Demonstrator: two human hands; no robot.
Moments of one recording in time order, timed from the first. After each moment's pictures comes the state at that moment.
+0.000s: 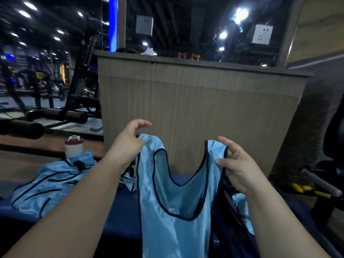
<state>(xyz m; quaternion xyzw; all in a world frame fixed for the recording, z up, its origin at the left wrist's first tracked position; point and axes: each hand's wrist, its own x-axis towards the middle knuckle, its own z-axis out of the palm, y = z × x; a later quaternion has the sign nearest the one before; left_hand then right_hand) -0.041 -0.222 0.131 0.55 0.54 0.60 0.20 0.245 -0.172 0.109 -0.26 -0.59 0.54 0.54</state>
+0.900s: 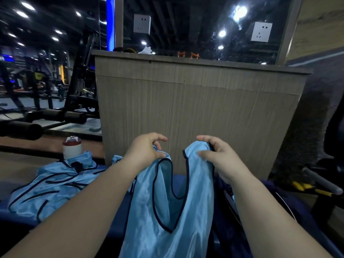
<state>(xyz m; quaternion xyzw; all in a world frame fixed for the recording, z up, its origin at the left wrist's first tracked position) -0.017 -0.196 0.121 0.65 0.61 0.44 0.12 0.212 -0.171 0.123 -0.36 -0.67 0.45 0.46</state>
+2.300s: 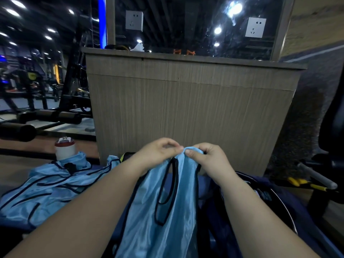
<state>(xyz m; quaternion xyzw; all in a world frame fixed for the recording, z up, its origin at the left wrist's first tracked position) 0.019 -0.190 0.122 0.66 0.56 0.40 0.28 0.207 -0.169 0.112 -0.40 -0.70 0.35 0.47</state>
